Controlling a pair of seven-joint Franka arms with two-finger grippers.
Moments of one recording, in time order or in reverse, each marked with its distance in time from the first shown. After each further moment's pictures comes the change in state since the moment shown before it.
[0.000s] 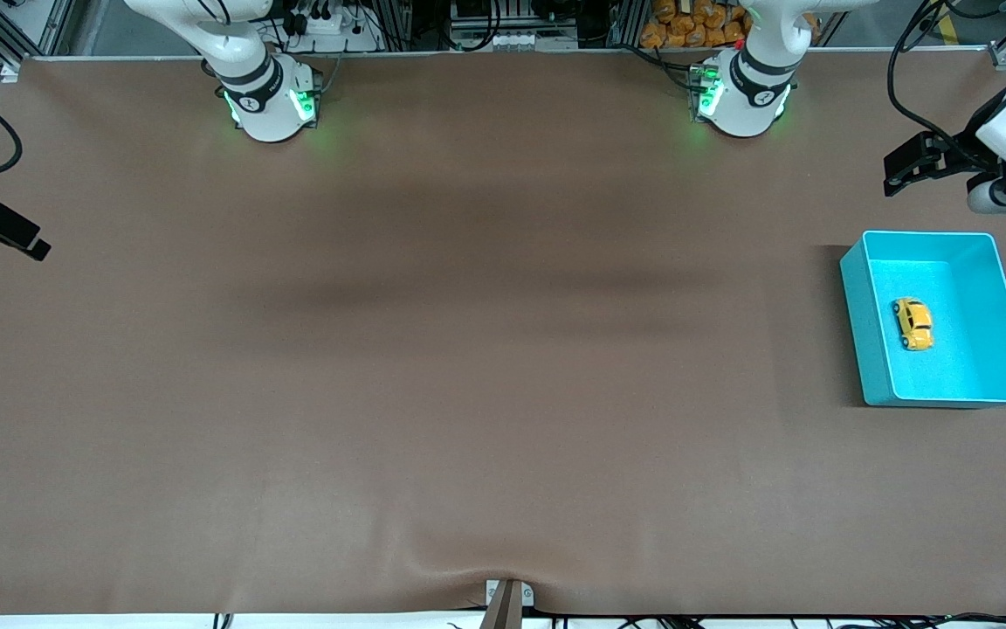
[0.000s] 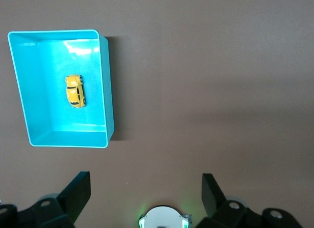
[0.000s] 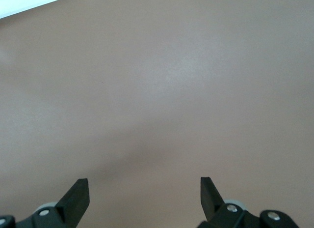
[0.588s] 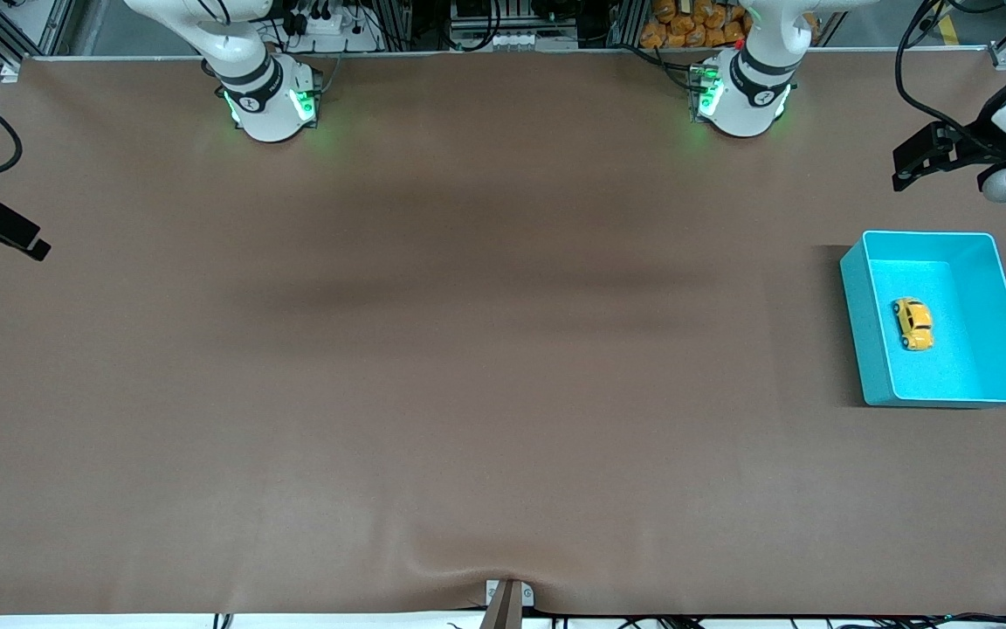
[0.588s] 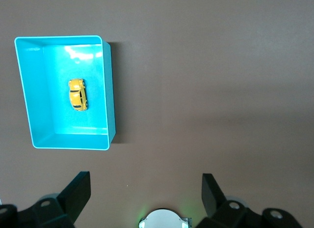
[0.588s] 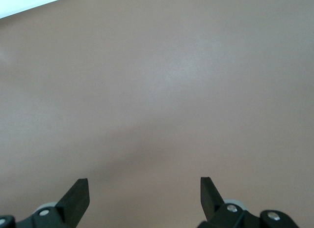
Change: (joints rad) left arm -0.001 -0.007 0.003 0.017 0.000 -0.001 0.000; right arm 0.000 0.000 0.000 0.000 0.000 0.000 -0.001
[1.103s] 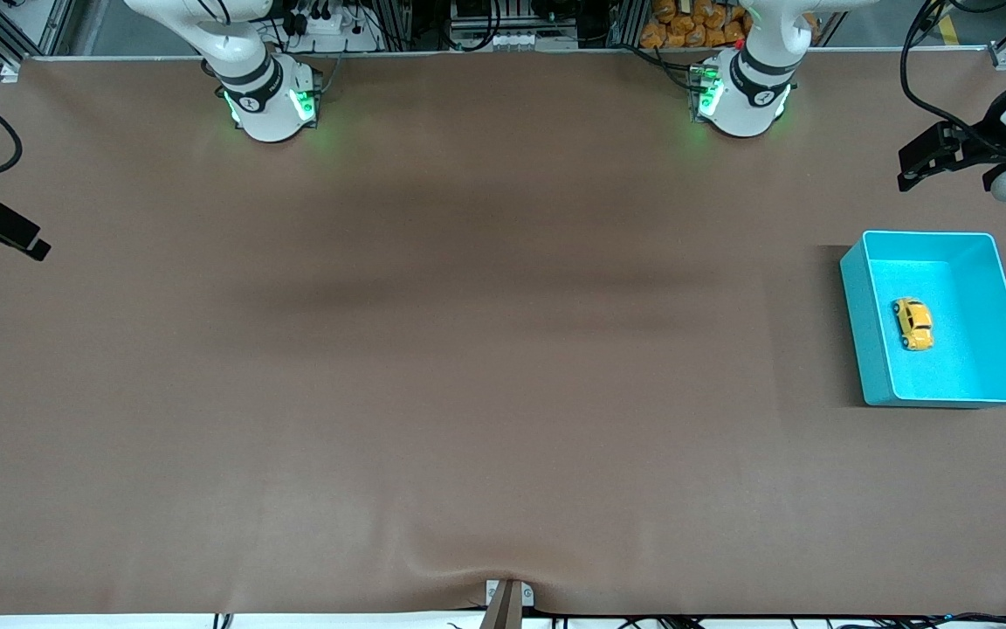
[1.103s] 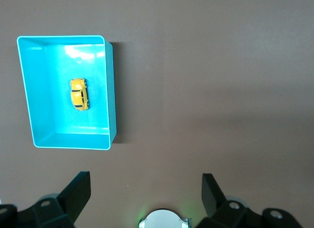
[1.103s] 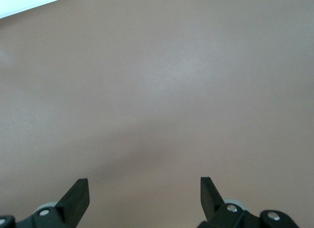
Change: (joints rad) left arm 0.000 0.000 0.009 0.002 0.000 0.000 0.000; right arm 0.000 0.000 0.000 0.000 0.000 0.000 0.000
